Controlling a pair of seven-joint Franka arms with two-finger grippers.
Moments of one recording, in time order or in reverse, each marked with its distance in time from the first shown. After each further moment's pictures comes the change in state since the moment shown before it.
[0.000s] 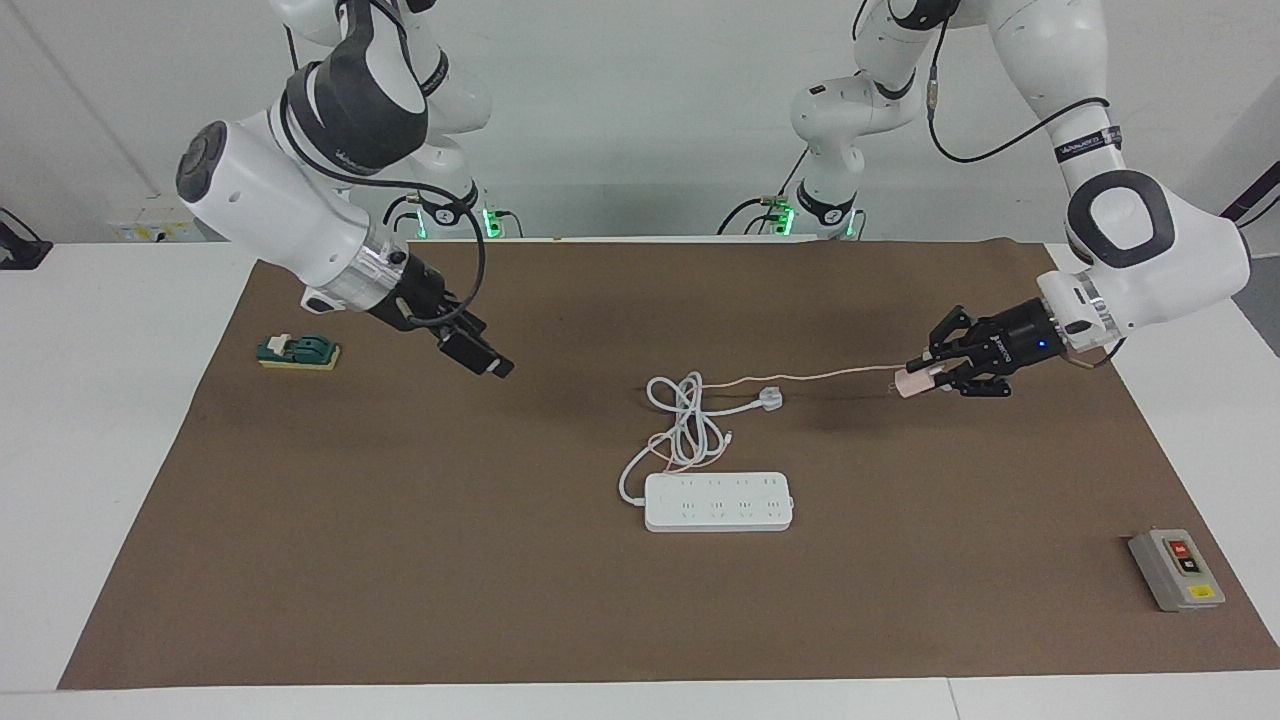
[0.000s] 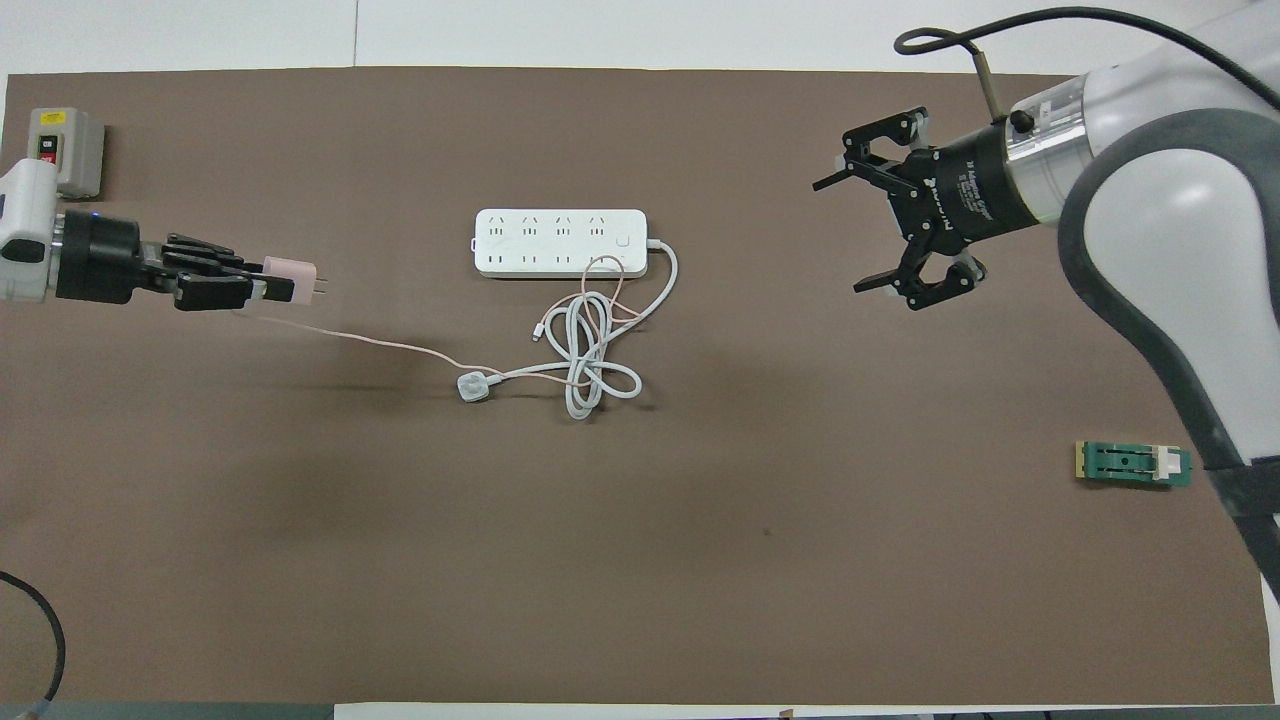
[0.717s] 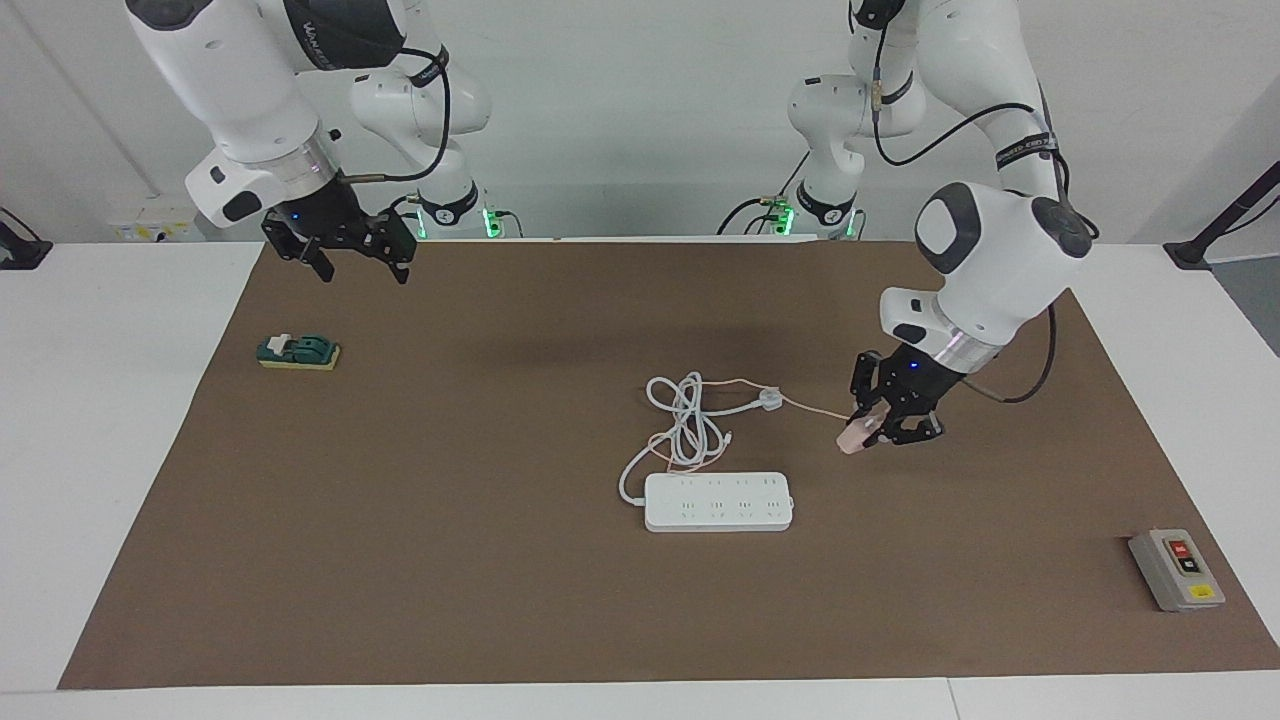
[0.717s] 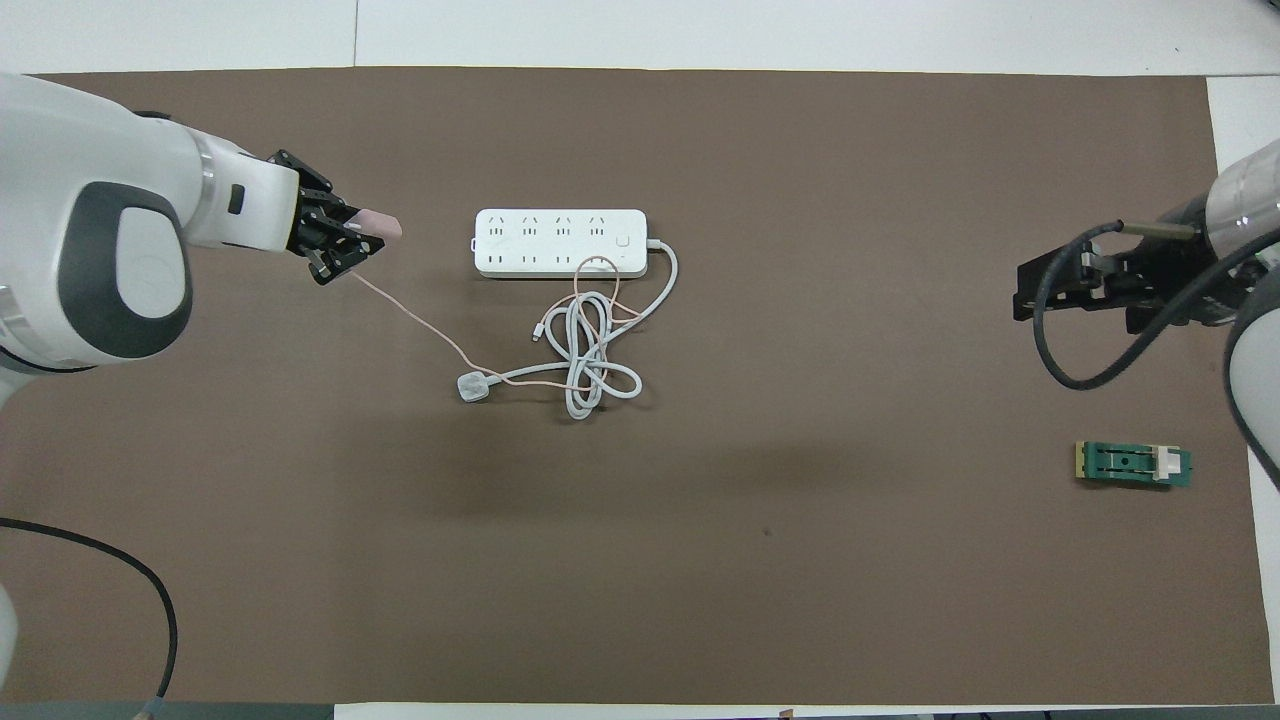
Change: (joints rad) left arm -0.338 0.040 -0.024 0.040 0.447 0.421 0.092; right arm -0.035 -0.197 0.000 -0.038 -0.449 -0.197 -0.768
